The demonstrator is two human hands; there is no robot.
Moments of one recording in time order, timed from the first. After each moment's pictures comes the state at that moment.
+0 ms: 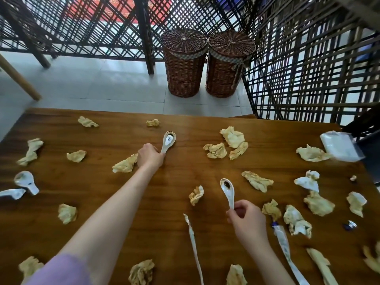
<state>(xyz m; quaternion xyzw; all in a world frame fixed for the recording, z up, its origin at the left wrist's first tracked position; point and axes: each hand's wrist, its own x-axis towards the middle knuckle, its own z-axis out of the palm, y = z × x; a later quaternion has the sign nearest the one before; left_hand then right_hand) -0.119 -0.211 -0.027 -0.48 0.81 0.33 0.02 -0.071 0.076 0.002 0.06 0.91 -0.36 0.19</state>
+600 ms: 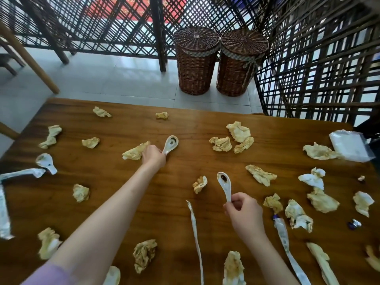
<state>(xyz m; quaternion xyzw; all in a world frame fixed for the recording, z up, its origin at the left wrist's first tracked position) -0.085 -0.194 -0.016 -0.49 0.80 0.34 0.06 -0.060 0.078 0.007 -0.02 0.91 -0.38 0.19</state>
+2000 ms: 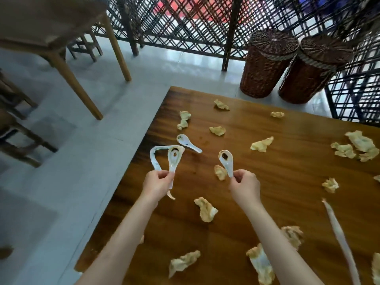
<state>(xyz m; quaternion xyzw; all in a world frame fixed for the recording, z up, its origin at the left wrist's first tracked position) 0.262 -0.396 0.031 -0.57 0.64 0.52 -0.04 0.127 -0.232 0.028 -0.10 0.91 -0.36 0.20</state>
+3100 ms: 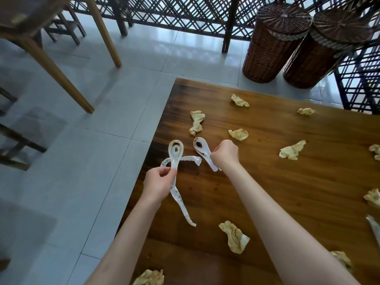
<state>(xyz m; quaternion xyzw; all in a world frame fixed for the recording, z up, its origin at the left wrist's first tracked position) 0.240 -0.489 0.001 -0.55 0.64 0.54 -0.03 0.072 -0.415 -0.013 -0.09 0.93 -0.22 0.27</state>
